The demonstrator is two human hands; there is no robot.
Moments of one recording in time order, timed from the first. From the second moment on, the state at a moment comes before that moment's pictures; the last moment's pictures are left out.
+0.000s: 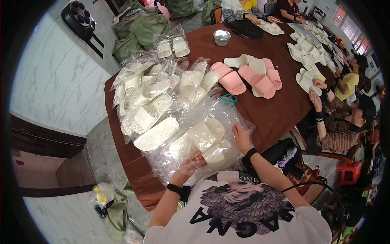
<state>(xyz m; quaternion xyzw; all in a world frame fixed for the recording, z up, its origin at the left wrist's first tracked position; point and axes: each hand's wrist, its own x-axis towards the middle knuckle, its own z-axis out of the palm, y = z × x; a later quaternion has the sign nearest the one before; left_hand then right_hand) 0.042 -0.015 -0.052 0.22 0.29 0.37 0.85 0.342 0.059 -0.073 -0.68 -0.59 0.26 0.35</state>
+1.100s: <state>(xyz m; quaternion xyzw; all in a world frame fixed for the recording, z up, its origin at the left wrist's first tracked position) 0.083 0.078 -0.063 0.84 0.49 0.14 0.16 0.387 0.057 -0.091 -0.71 -0.59 0.24 0.30</state>
